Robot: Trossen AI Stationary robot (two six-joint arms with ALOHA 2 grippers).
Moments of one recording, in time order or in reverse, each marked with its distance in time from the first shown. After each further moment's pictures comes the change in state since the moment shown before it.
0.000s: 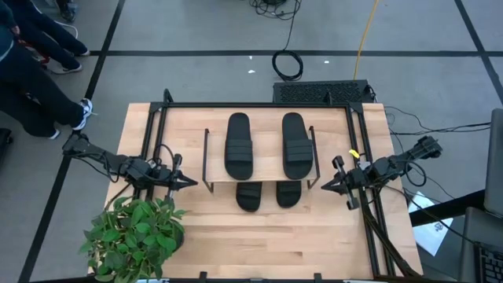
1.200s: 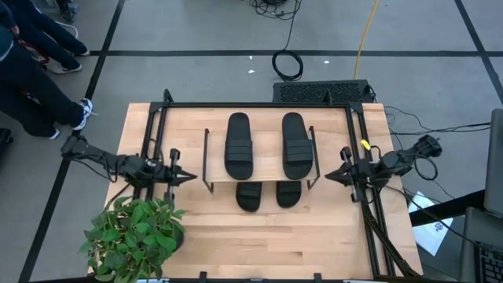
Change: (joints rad) left arm 0.037 0.010 0.005 0.176 -0.017 0.140; right arm 0.009 -0.001 0.151 -0.176 0.114 0.063
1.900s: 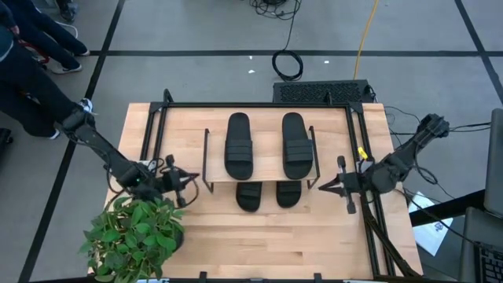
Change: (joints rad) left arm -0.365 0.643 0.398 -0.588 -0.765 -0.613; right arm 0.223 0.531 0.251 -0.067 0.238 0.092
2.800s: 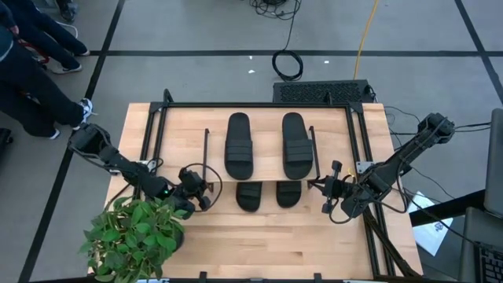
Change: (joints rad) left arm 0.149 0.527 0.020 0.285 0.164 -0.646; right arm 0.001 0.425 0.021 -0.116 0.321 0.325
